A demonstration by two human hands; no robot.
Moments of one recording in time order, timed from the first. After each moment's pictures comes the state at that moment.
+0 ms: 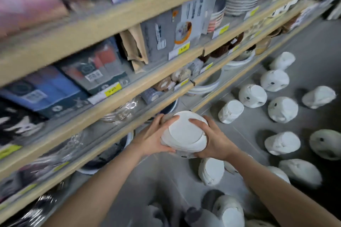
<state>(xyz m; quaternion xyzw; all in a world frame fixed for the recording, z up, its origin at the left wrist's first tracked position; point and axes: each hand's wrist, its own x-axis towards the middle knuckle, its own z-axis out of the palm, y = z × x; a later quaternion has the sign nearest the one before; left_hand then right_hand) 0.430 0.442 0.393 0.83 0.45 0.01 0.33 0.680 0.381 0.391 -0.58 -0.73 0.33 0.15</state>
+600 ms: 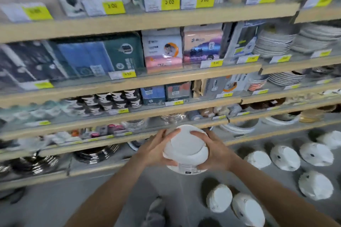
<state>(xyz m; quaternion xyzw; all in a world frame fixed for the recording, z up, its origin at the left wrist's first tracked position) 0.349 0.264 0.592 0.75 0.62 0.06 0.22 0.603 0.326 0.610 -0.40 -0.85 0.34 0.07</state>
